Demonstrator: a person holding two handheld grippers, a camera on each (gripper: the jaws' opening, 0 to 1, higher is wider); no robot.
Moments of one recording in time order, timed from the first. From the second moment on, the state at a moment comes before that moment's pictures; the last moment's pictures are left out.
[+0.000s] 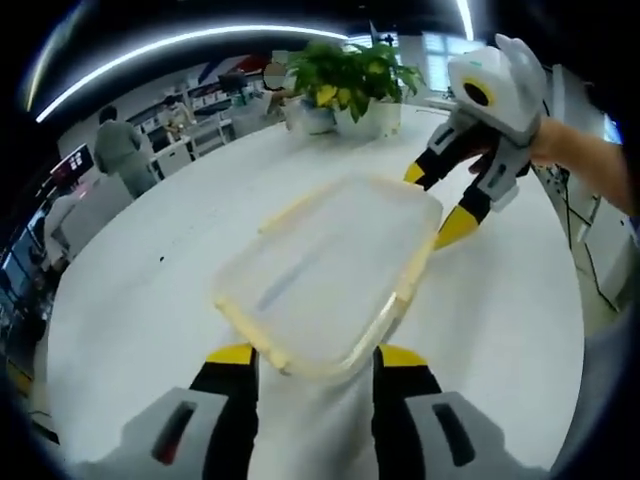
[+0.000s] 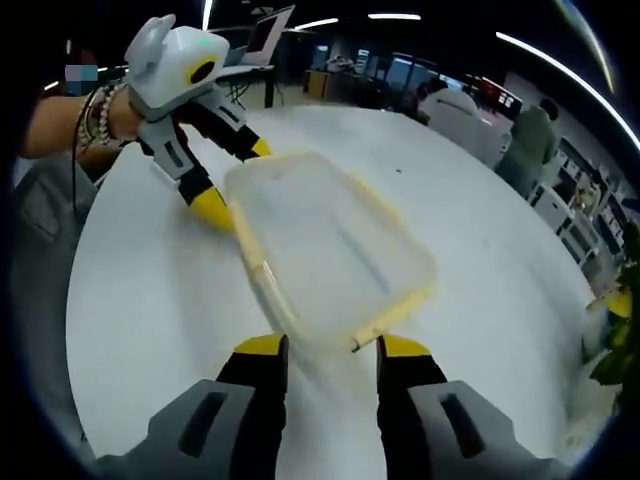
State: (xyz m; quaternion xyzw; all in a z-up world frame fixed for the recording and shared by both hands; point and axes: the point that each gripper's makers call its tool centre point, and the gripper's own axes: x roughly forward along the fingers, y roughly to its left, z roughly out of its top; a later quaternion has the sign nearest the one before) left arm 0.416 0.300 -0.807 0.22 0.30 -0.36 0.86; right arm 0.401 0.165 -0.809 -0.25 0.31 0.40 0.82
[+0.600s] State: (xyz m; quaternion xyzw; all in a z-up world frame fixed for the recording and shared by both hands) left arm 0.446 0.369 -0.807 0.21 0.31 -0.30 0.88; right arm 0.432 0.234 -0.801 -0.26 0.28 0.41 0.83
